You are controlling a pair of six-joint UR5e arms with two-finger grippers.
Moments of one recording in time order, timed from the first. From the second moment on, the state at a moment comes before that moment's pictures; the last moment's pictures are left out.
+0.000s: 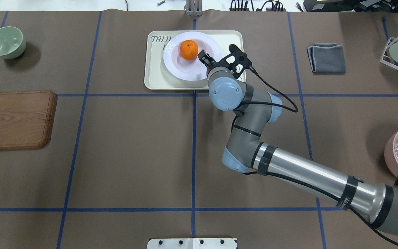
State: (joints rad) left arm -1.65 -1.51 -1.69 -1.57 -2.37 0.14; right arm 0.58 -0.77 1.16 -0.94 1.23 1.84
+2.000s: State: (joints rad) left arm -1.65 -1.43 -1.70 -1.60 -2.38 0.15; right arm 1.55 -1.53 1.58 -1.54 2.25 -0.21
